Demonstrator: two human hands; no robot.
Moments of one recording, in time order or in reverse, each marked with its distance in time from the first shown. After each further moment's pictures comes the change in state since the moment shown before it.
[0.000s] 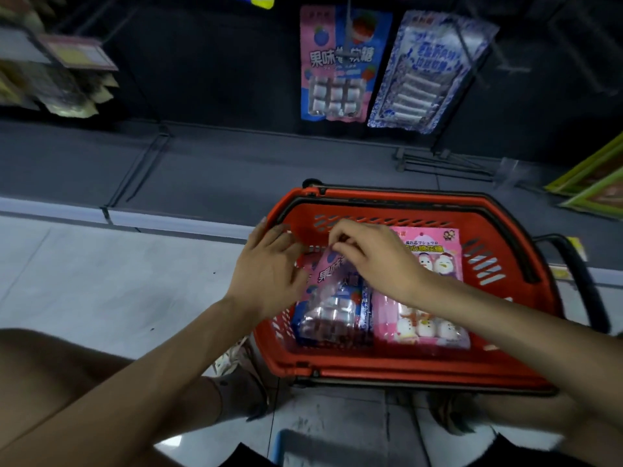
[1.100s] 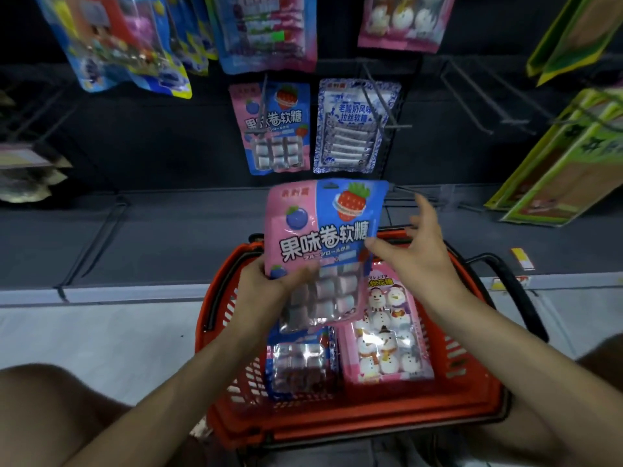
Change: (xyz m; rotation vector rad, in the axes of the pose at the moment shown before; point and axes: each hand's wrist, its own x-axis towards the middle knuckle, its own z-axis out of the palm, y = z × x) left_hand 0.067 0.100 -0.051 -1.372 0.013 -0.590; right_hand -0.042 0.016 -0.114 0.440 0.536 0.632
